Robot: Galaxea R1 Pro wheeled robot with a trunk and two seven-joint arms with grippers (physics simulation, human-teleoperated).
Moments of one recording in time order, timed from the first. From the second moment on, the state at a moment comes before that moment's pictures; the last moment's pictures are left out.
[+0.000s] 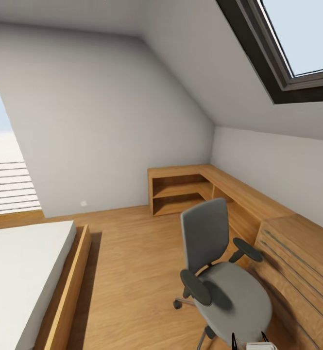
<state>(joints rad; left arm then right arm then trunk) -0.15 0.07 -0.33 -0.40 0.63 -0.22 0.31 -0.33 -0.03 0.89 0.02 -0.45 -0.88 -0.56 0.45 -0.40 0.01</state>
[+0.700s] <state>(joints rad) -0.15 0.07 -0.33 -0.40 0.63 -0.22 0.32 -0.33 -0.03 0.89 0.02 -0.45 -0.87 -0.56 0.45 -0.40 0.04</state>
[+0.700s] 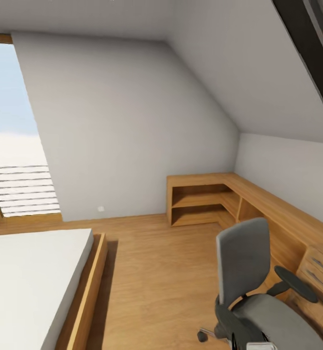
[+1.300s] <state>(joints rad) -0.15 0.07 -0.33 -0.40 0.63 -0.22 0.31 -0.33 -0.03 0.89 0.02 -0.45 -0.87 -0.56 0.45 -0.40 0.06</state>
